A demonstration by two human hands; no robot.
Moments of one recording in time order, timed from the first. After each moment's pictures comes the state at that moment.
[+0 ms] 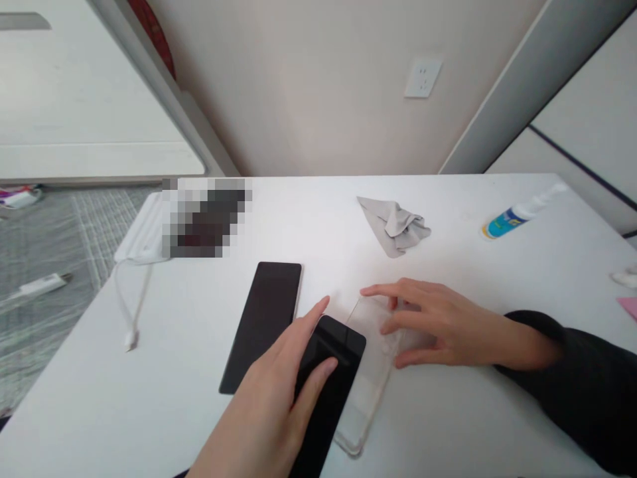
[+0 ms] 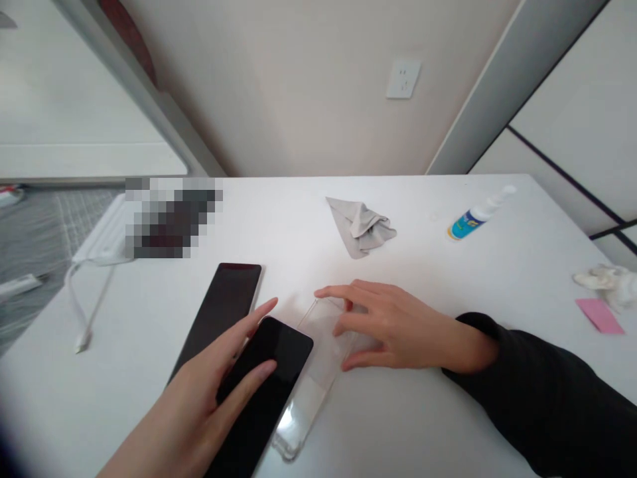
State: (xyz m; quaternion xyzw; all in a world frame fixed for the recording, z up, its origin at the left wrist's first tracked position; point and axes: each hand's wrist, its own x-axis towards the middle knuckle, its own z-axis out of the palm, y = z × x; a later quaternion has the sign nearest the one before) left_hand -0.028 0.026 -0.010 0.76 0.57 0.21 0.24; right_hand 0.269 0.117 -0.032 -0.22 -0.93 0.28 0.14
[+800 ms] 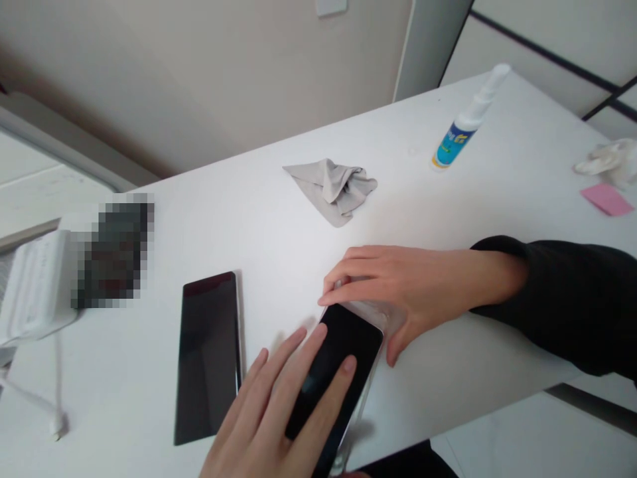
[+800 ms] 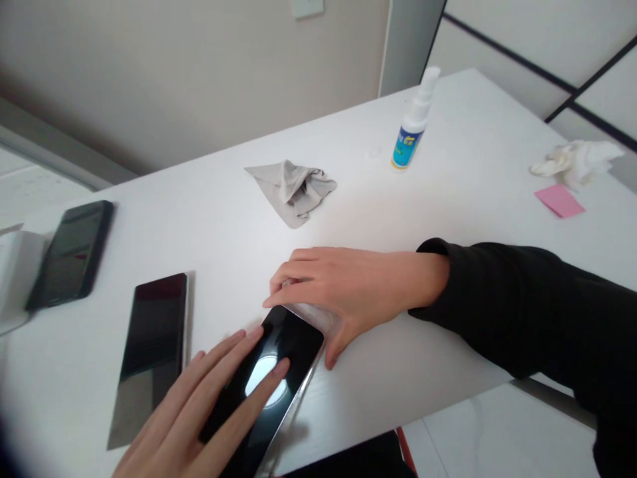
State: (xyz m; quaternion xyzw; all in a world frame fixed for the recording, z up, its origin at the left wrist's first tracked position) left_hand -0.022 0.025 -0.013 0.96 0.27 0.04 -0.01; right_hand 0.274 0.125 -0.030 -0.17 -0.92 0.32 0.15
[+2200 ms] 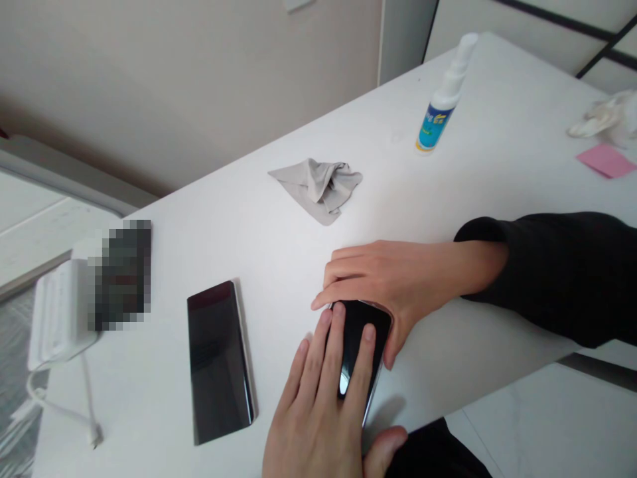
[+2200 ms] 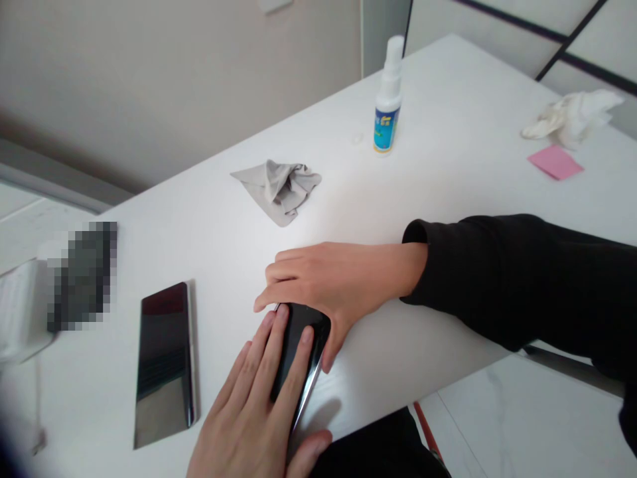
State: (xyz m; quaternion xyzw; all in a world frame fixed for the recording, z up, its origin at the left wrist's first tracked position) left_hand 0.021 0.010 -0.024 0.95 0.29 0.01 -0.08; right_hand 0.268 0.121 -0.042 -0.15 -0.93 0.27 0.21
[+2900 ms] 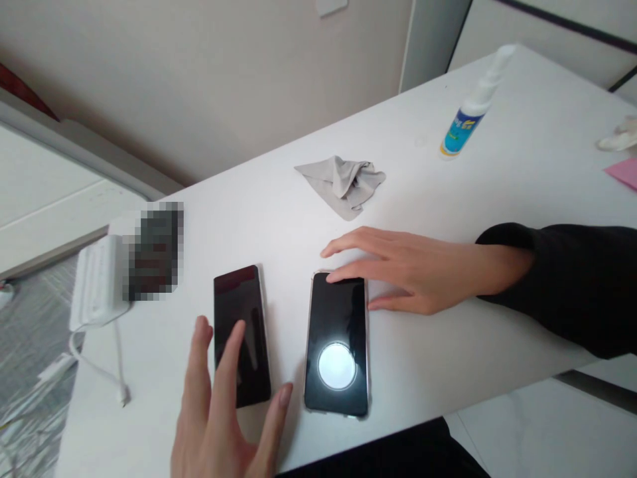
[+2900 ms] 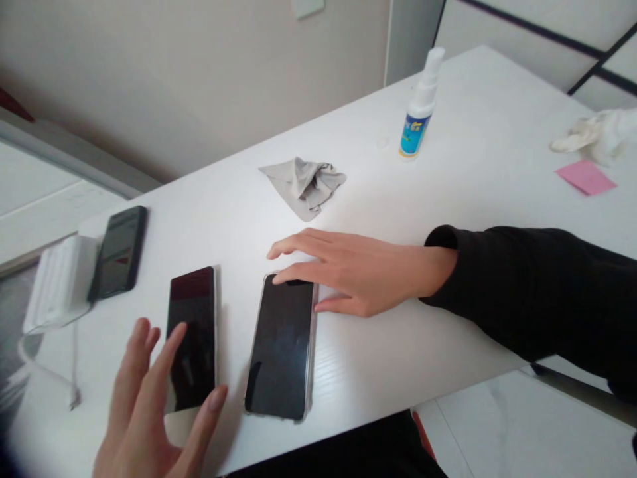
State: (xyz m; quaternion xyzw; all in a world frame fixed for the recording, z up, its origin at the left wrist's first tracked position) left_hand -0.058 0.001 -0.013 0.79 0.61 0.08 0.05; right_hand 0.272 0.115 -0.036 -0.20 -0.92 0.25 0.22
